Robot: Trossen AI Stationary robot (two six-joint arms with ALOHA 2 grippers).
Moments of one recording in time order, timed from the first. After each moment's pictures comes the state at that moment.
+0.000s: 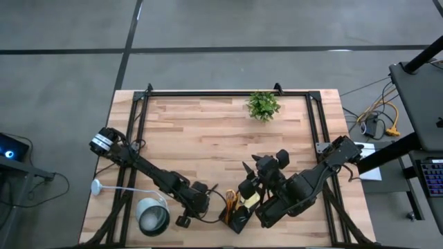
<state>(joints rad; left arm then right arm) -0.51 1.76 0.97 -0.15 0.20 -0.25 0.63 1.93 2.09 -1.56 1.10 1.48</state>
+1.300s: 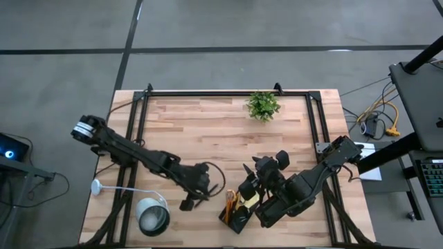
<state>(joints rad) -0.37 1.49 0.96 -0.17 0.15 -0.26 0.62 1.93 2.08 -1.57 1.04 1.48</state>
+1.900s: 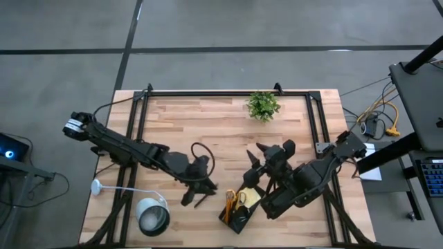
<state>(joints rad) -0.35 1.35 0.99 0.00 0.10 -0.42 0.60 1.86 2.08 -1.57 1.21 1.45</state>
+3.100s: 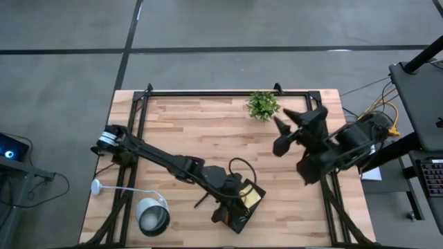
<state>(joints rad) -0.35 1.79 1.44 0.03 0.26 -0.46 0.56 1.58 2.07 -1.57 1.31 1.15</state>
